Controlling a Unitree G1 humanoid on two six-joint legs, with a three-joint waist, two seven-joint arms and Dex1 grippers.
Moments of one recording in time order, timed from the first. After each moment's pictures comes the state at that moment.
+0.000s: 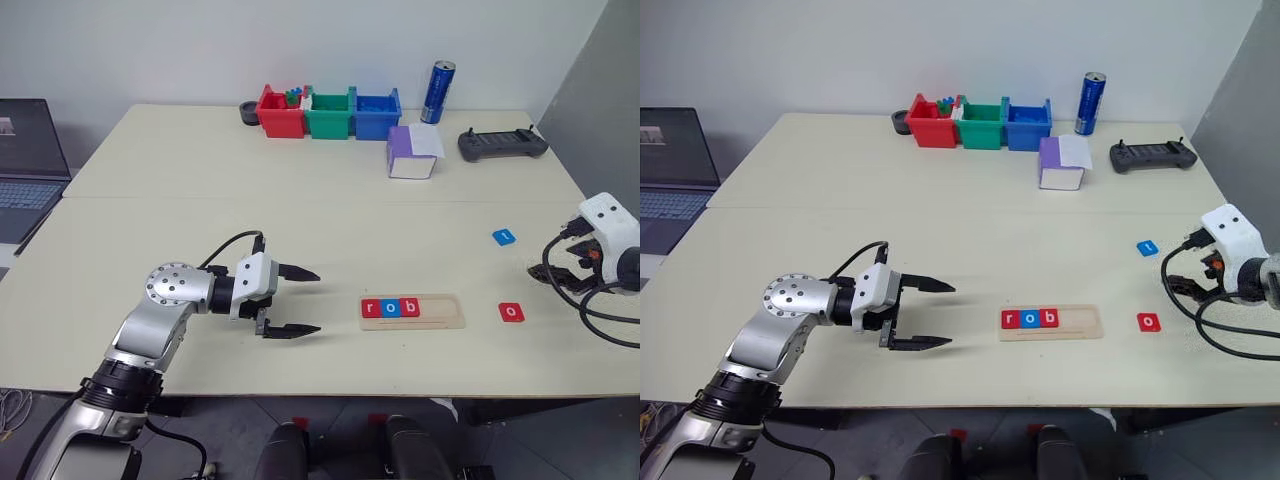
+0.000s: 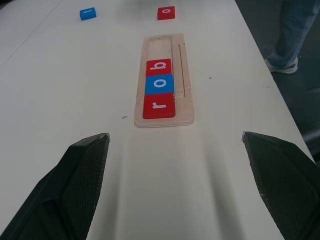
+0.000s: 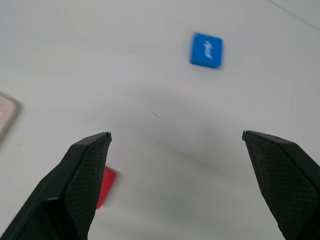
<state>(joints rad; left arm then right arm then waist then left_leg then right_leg) -0.39 0.69 -0.15 0.00 -0.31 0.08 -1.32 -0.33 -1.12 -0.13 -0.13 0.33 0.92 0.89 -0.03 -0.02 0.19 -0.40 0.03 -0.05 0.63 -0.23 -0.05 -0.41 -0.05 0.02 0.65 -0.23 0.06</state>
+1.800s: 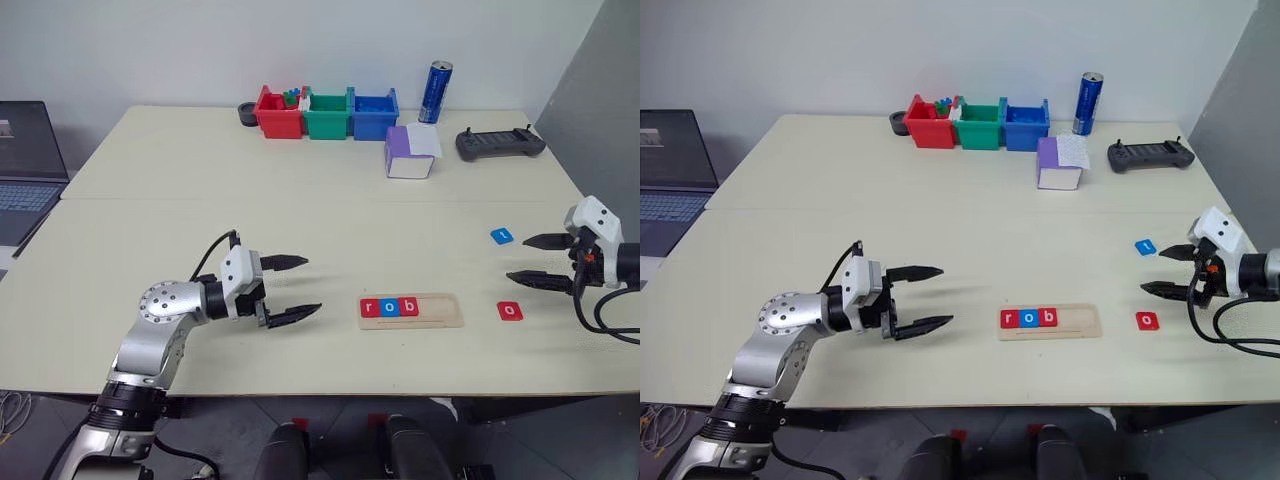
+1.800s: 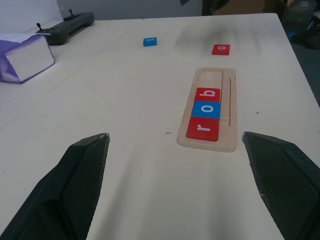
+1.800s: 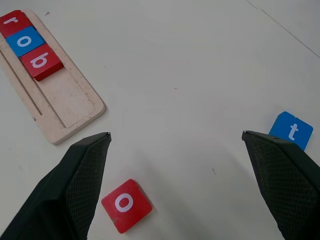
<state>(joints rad) -0.29 0.60 -0.03 0.00 -0.38 0.06 -1.17 -0.44 -1.08 -0.07 0.27 0.30 0.40 1.29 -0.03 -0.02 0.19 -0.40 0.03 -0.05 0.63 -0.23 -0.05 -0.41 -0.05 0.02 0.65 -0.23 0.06</state>
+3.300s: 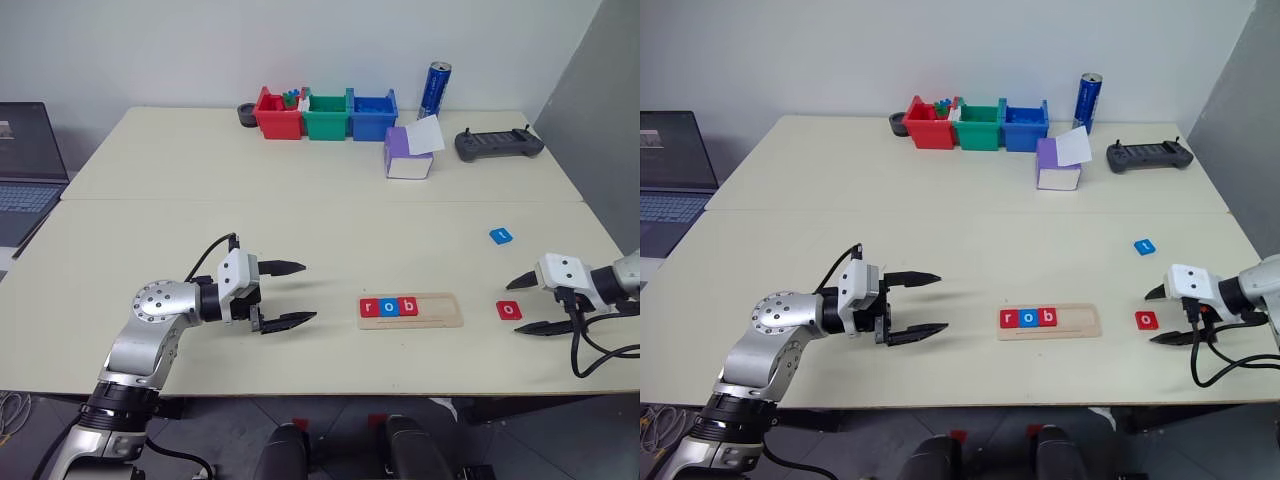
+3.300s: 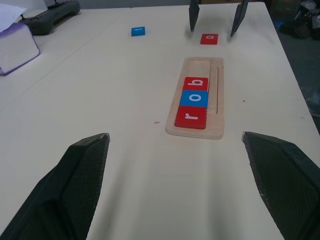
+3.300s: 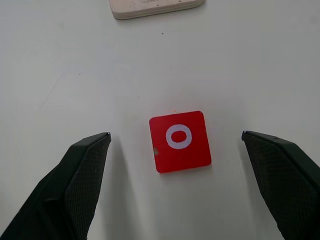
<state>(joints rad) -0.28 0.63 -0.03 0.00 -0.38 0.08 -1.21 -0.58 -1.01 0.20 0.69 0.05 -0.26 1.53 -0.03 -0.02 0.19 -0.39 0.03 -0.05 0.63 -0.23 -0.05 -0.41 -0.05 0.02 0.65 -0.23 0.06</state>
